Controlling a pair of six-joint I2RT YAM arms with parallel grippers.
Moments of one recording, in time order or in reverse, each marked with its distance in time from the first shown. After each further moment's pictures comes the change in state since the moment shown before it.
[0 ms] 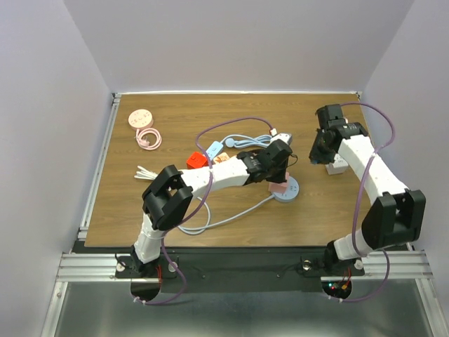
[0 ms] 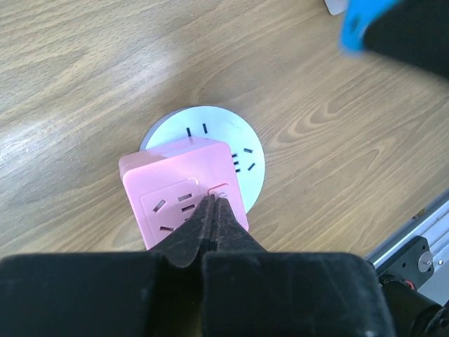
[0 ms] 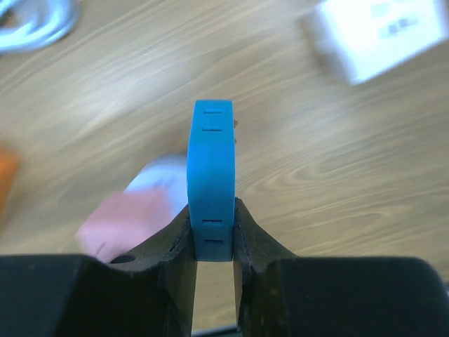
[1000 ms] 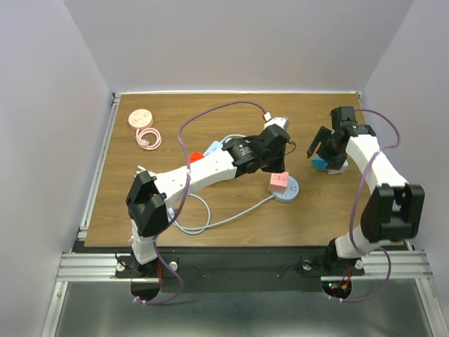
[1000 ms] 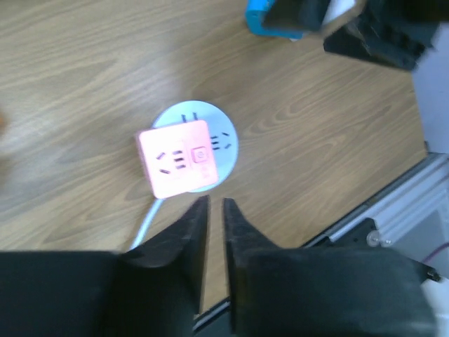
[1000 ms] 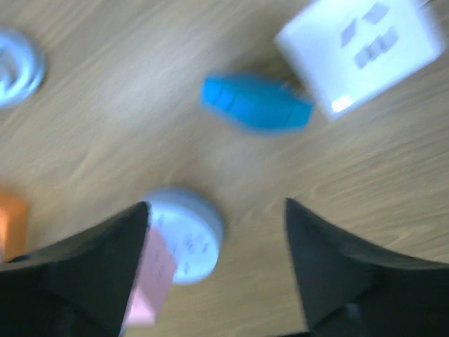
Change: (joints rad) left arm -0.006 -0.153 0.146 -0.241 -0.052 -0.031; right arm -0.203 0.142 -0.009 0.075 -0.108 0.024
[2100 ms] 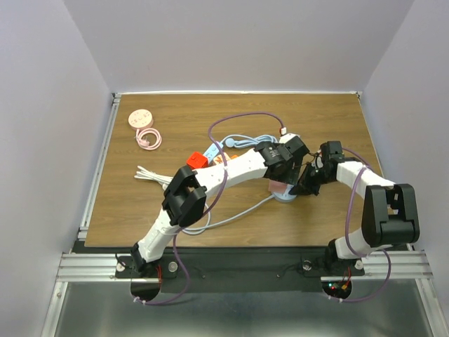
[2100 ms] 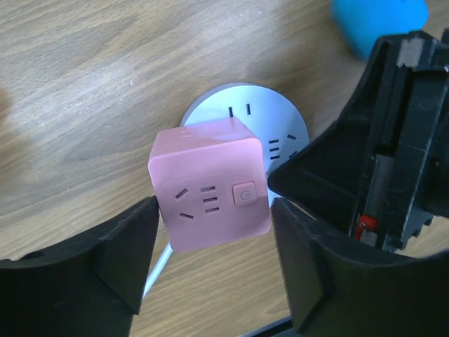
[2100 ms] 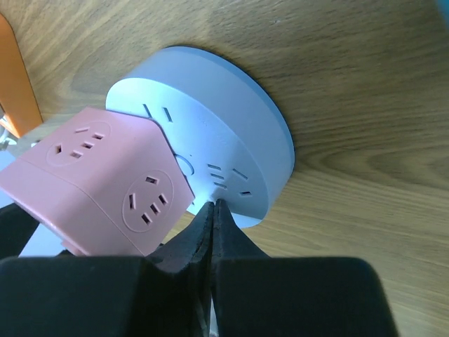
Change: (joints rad) left arm -0.029 0.342 0.282 -0.241 -0.079 0.029; right arm 0.043 -0.106 -0.492 0.285 -0.553 0.008
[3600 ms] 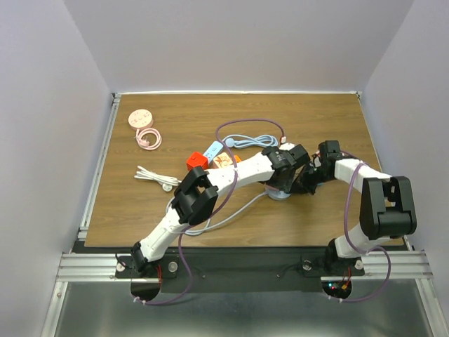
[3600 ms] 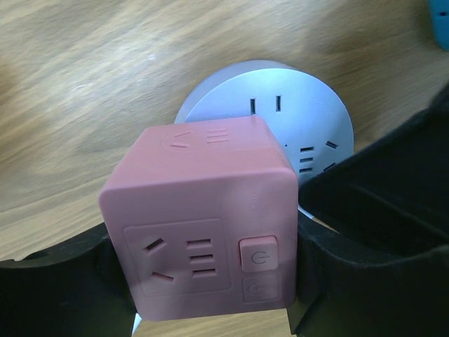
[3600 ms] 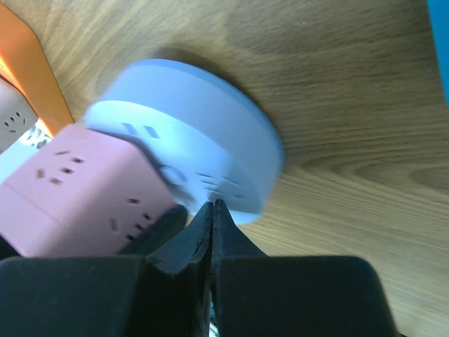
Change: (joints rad) left arm -0.011 0.109 0.064 -0.113 -0.056 0.028; right arm -0.003 0.081 0.016 0.029 -0.065 0.083
